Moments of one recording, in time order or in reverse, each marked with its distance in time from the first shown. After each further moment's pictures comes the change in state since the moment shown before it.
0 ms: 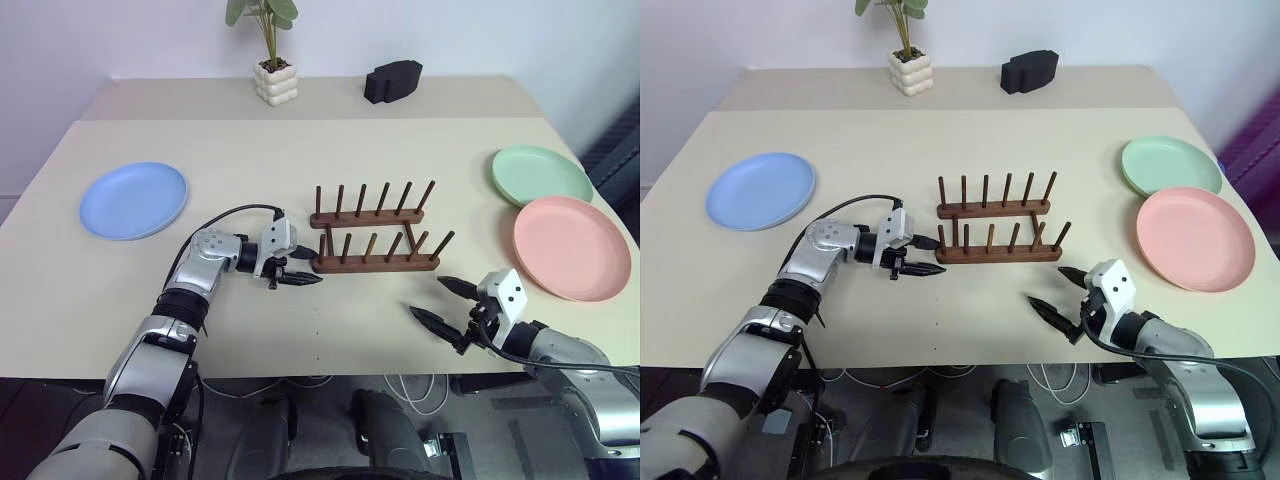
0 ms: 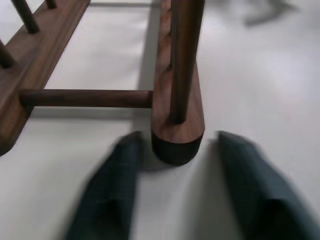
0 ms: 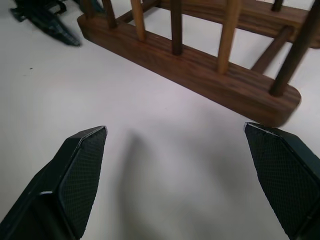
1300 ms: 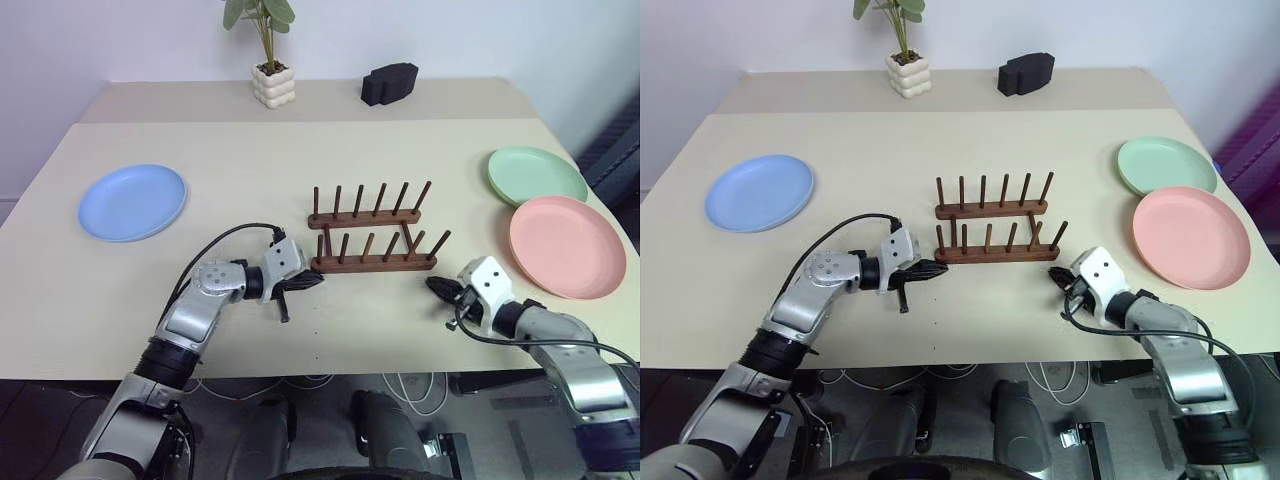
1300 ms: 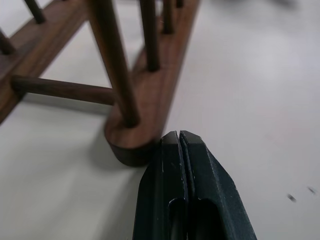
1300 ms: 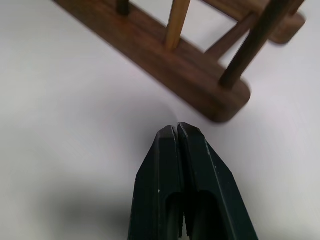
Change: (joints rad) left arm 0.318 0.023 -0.046 -0.604 0.024 0.326 0.382; right arm -0.178 -0.026 0.121 0.243 -0.285 -0.162 -0.080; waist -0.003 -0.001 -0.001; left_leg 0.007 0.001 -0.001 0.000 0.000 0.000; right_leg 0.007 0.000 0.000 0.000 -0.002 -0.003
